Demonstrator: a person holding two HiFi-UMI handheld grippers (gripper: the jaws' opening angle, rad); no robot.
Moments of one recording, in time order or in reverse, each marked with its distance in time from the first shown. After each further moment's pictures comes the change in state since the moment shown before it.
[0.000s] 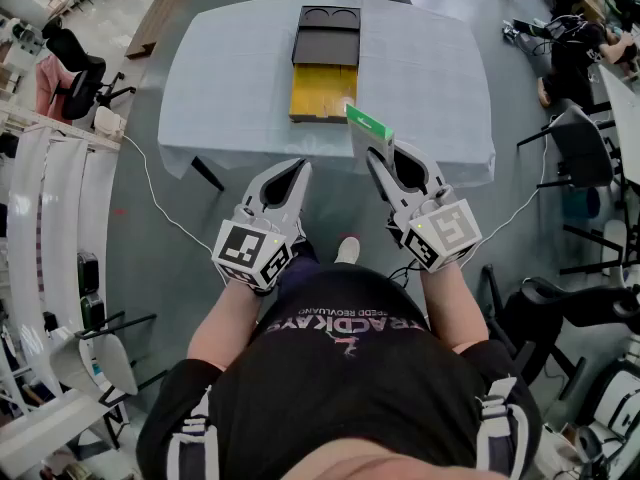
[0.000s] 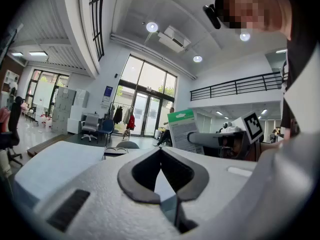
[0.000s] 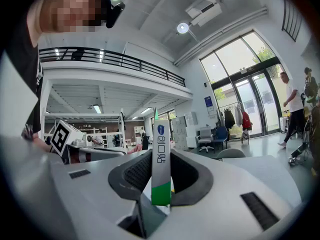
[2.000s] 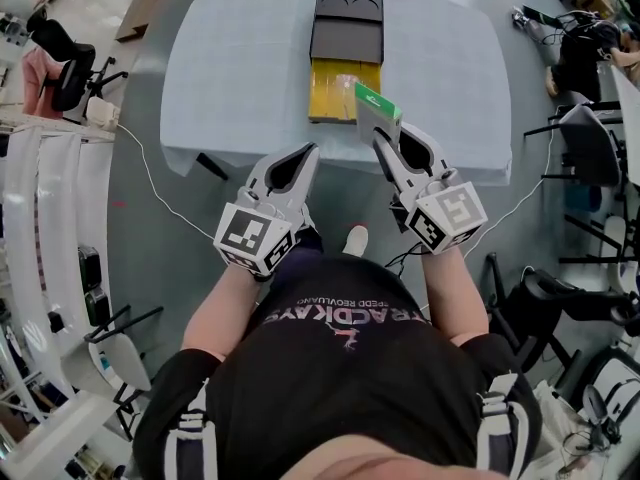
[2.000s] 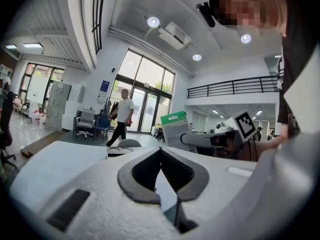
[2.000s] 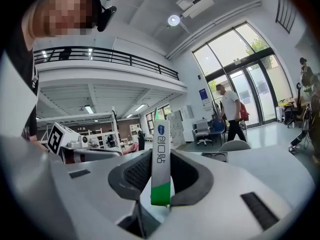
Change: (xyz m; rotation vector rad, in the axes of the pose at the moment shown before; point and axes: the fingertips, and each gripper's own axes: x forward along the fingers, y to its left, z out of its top) left arm 0.029 0.086 0.003 -0.007 0.040 -0.066; right arm 0.099 -0.023 -0.016 0.083 0.053 -0.043
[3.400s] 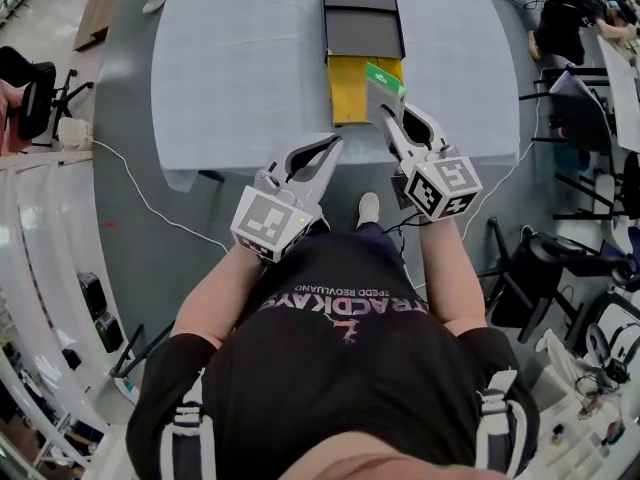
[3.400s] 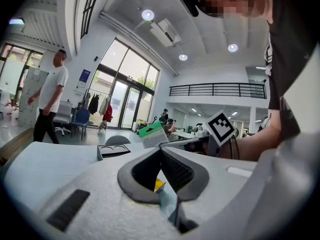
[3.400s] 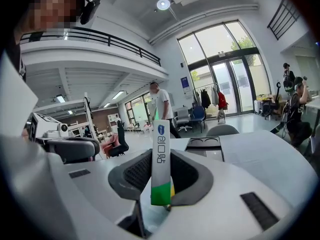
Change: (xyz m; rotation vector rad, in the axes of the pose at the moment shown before) left arm 0.020 0.092 -0.015 0.021 0.055 -0.264; right arm 0.118 -0.030 -0.057 0.078 0.141 -0.261
